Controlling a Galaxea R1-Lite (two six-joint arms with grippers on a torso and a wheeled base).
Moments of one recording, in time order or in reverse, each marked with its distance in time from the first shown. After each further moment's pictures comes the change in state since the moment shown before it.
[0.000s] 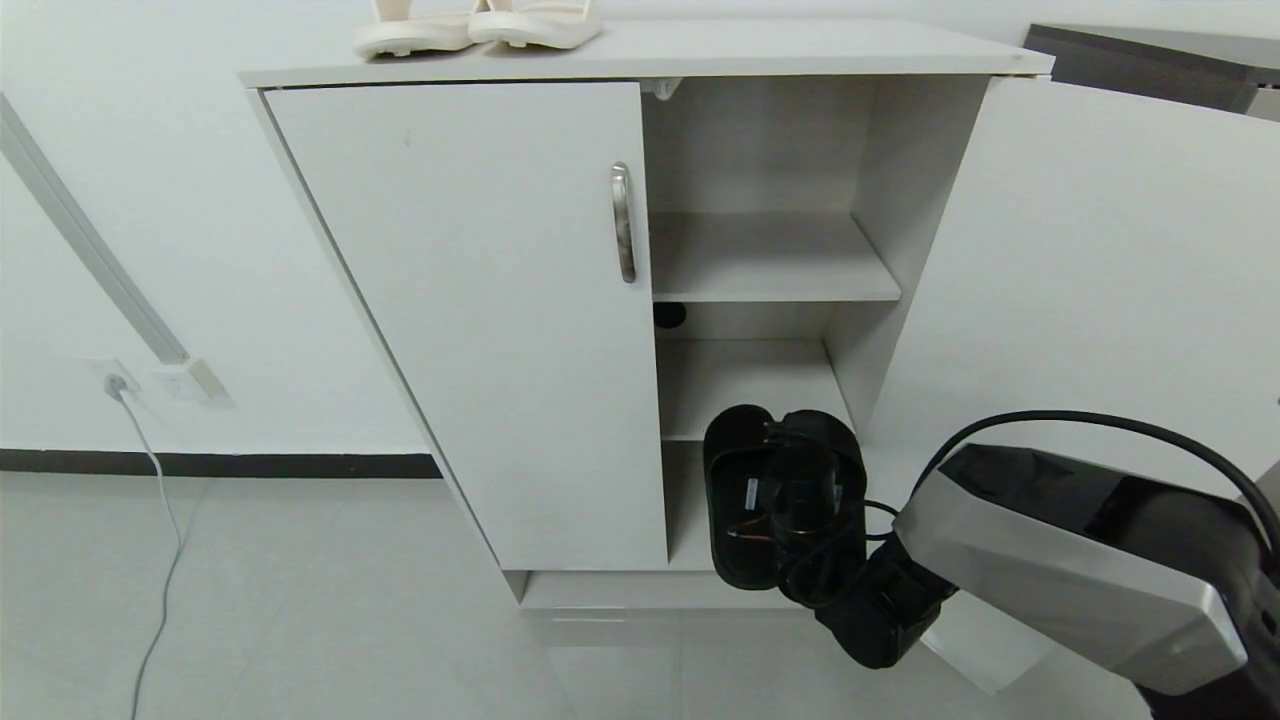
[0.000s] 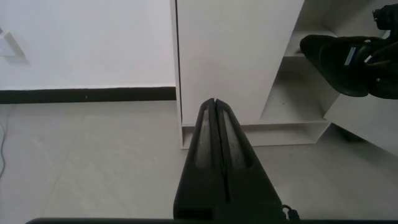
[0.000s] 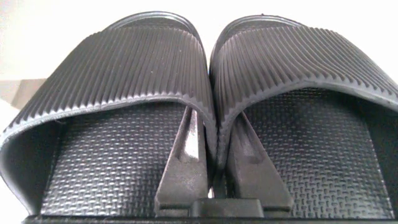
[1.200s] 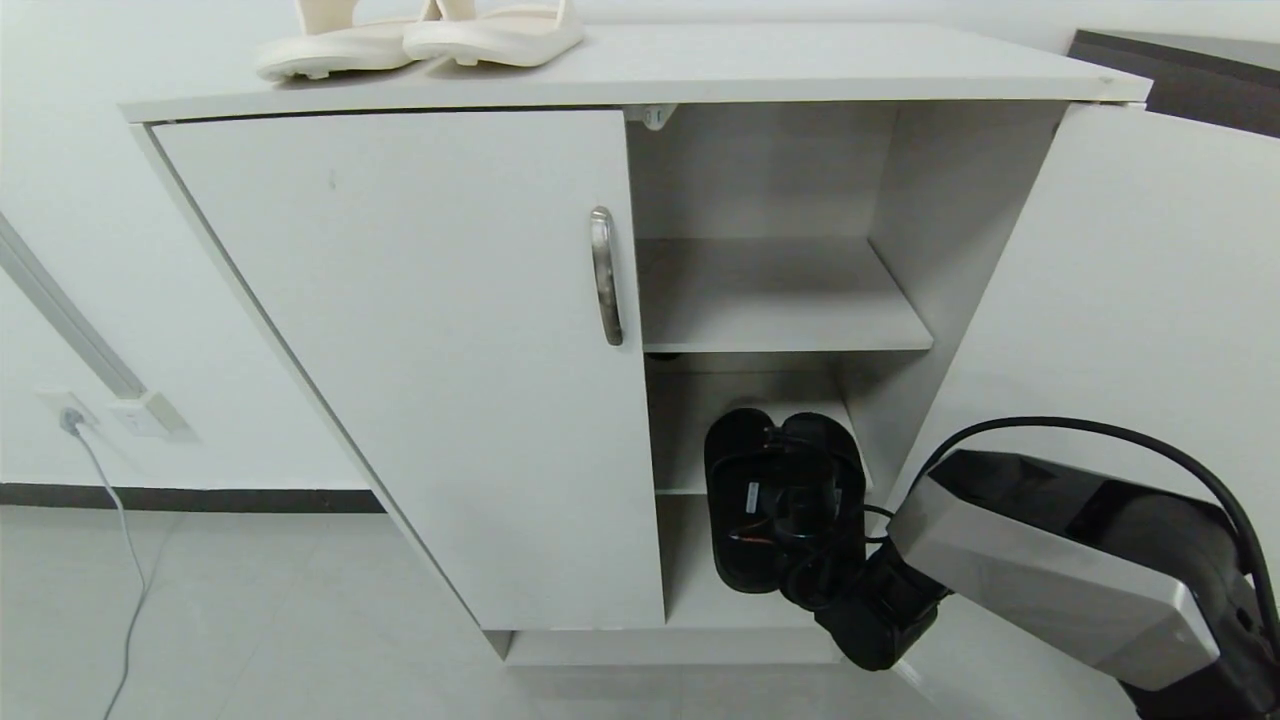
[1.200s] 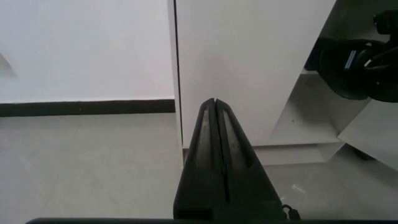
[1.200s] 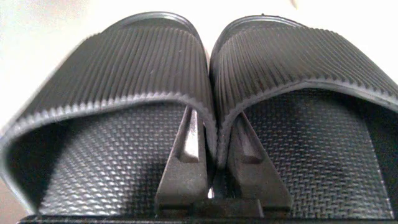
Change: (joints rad) left arm 0.000 0.000 0.000 0.000 0.000 -0.002; right arm -0.009 0.028 -0.011 -0.031 0.016 -0.014
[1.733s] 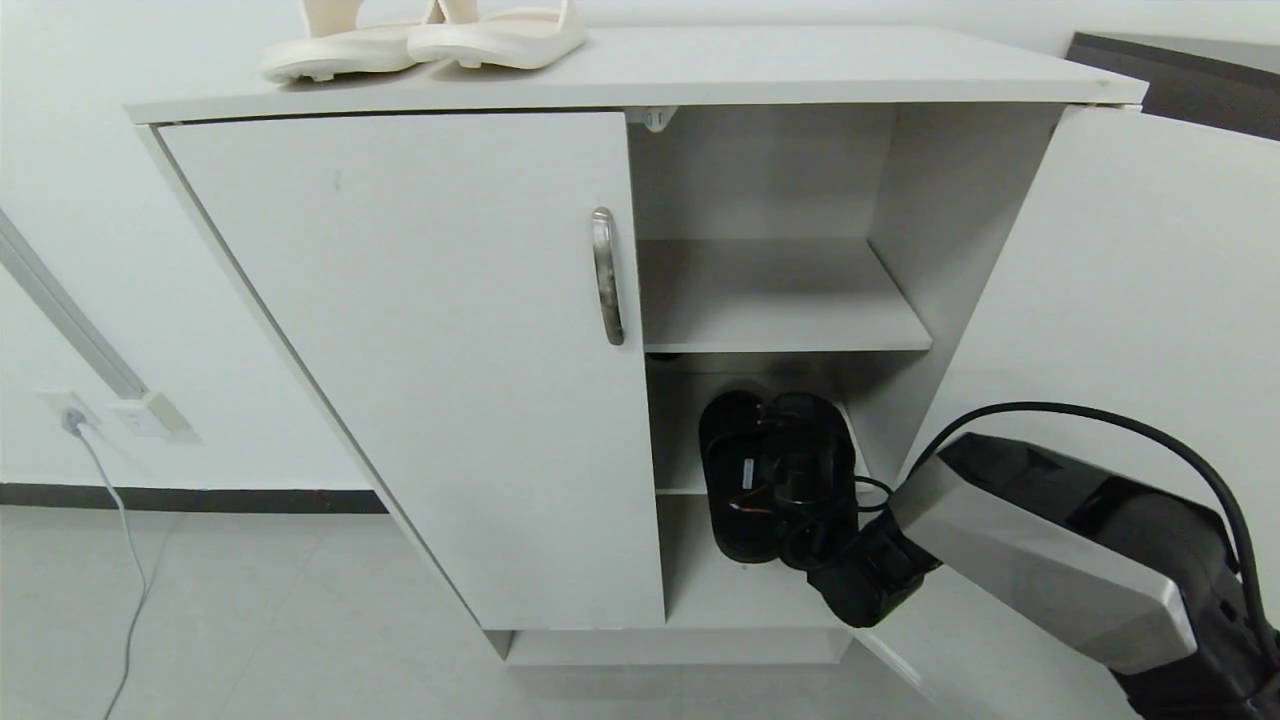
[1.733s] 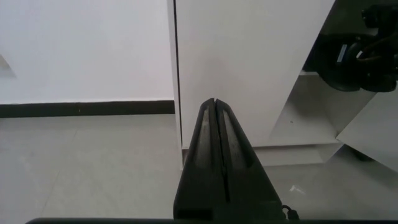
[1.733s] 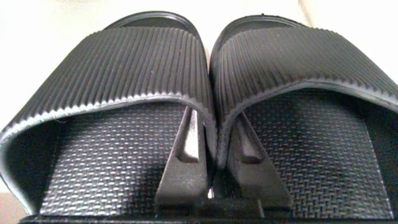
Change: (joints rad) left arm 0.000 0.000 0.000 -0.001 0.001 -0.001; right arm -0.047 0.036 -0.166 0.112 0.082 -0.050
